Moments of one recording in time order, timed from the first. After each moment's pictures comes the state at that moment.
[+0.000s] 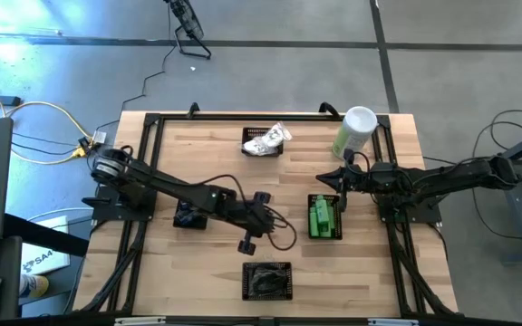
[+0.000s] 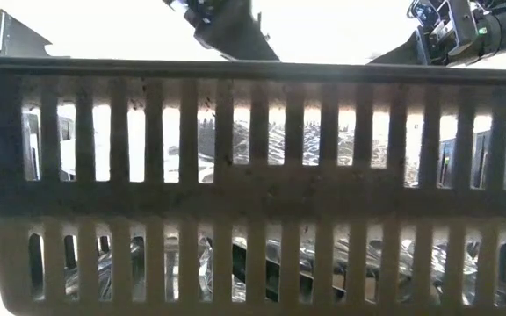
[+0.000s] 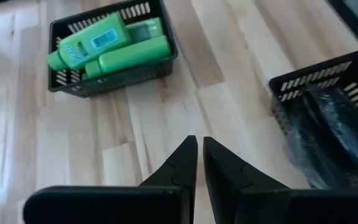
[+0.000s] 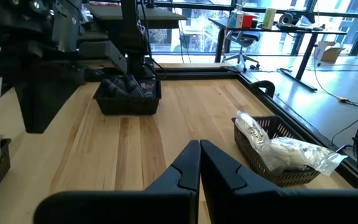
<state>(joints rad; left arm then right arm) -0.25 1.74 1.32 -0.30 -0.08 0.10 0.04 0.71 0.31 0.24 0.24 0.00</state>
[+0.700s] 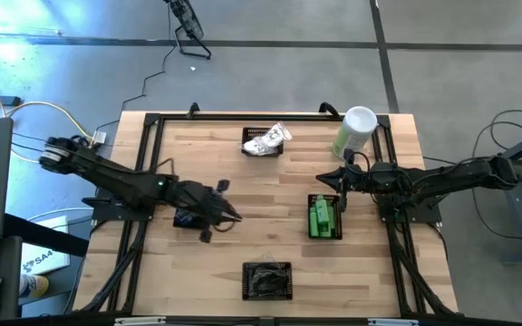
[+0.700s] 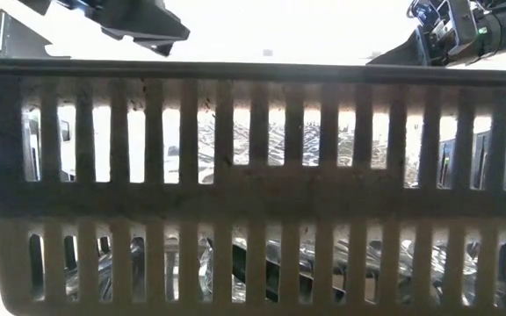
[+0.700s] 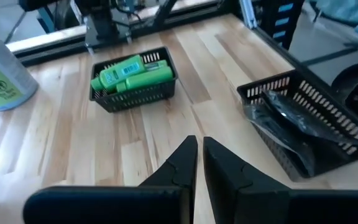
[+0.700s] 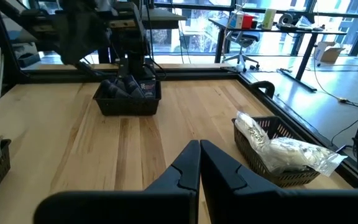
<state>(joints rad) -0.25 1.20 0.72 0.09 -0.04 0.13 0.04 0.72 0.31 0.24 0.24 0.00</state>
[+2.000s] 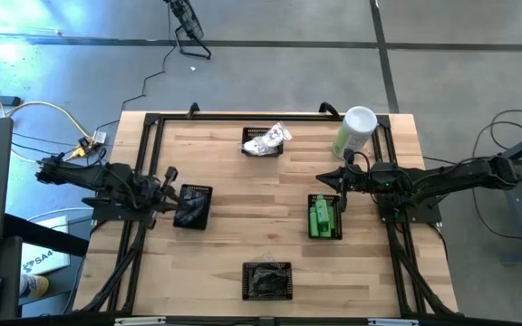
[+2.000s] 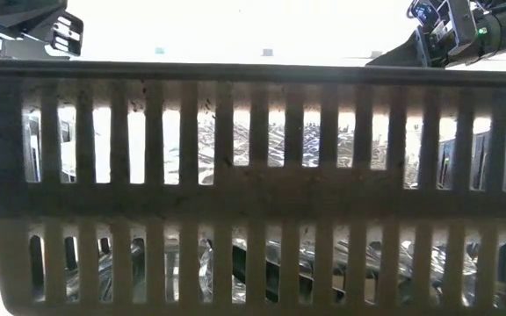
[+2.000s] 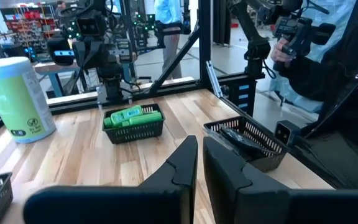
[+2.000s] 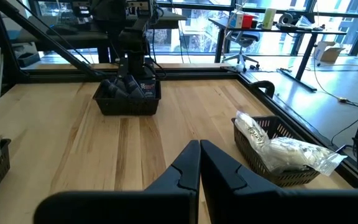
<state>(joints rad) -0.25 0.16 0.30 -0.16 0.05 0.07 0.04 0.72 0.31 0.24 0.24 0.00</state>
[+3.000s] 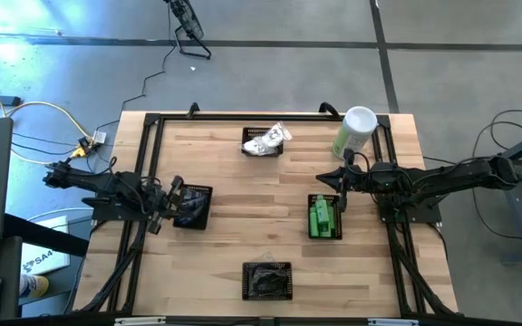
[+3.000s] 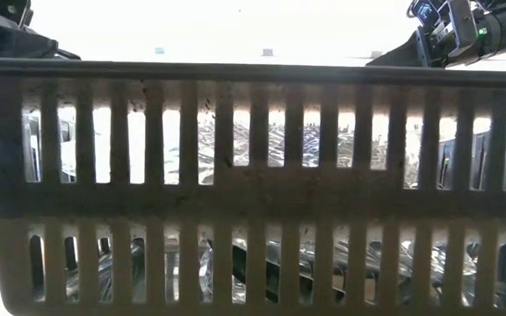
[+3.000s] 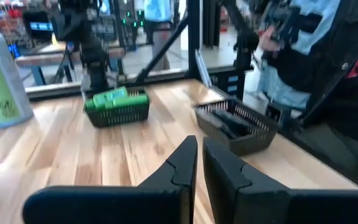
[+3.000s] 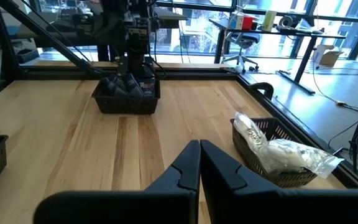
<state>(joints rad) -0.25 0.01 0.07 -0.08 0.10 0.05 0.04 0.71 0.31 0.24 0.24 -0.03</state>
